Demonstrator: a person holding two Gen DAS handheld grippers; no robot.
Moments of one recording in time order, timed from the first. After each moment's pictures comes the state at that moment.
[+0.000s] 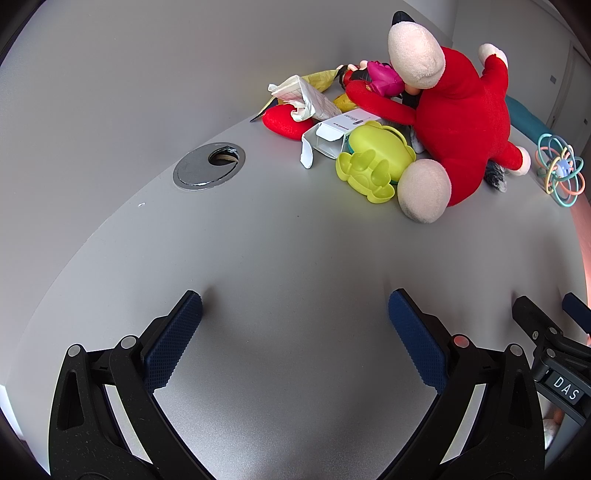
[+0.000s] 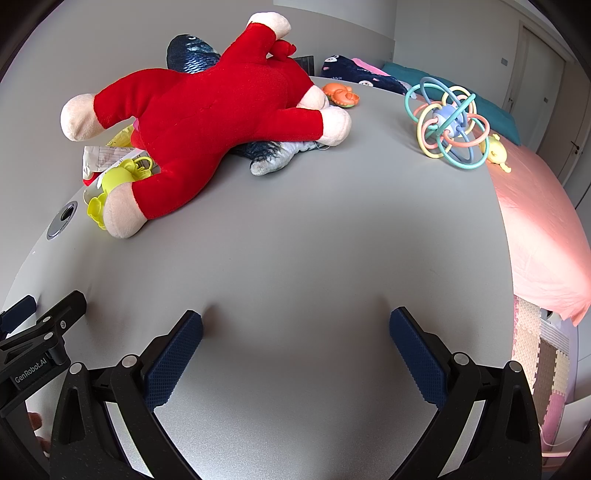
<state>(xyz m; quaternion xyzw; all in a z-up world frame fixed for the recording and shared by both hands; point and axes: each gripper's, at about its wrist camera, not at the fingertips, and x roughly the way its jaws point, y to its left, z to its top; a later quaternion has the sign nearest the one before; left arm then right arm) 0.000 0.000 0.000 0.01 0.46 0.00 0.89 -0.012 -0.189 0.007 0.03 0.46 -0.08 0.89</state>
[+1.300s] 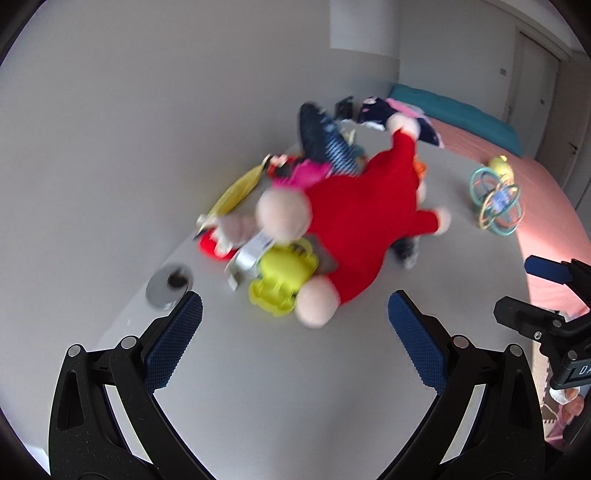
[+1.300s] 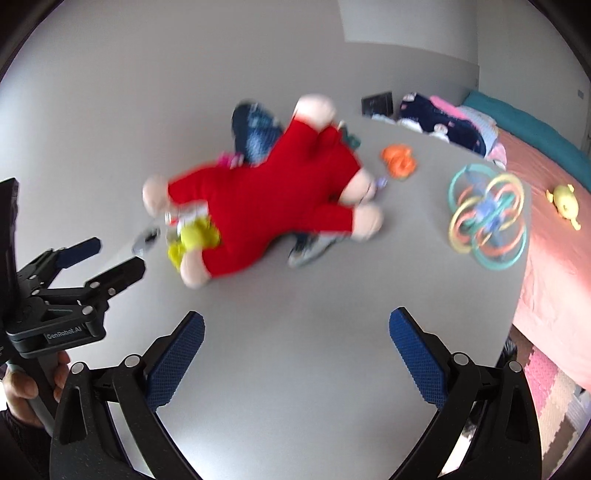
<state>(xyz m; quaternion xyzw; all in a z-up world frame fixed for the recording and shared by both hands) 0.012 -0.067 0.103 0.06 0.39 -0.09 0.92 0.016 -0.257 0.104 0.04 0.42 0.12 0.90</state>
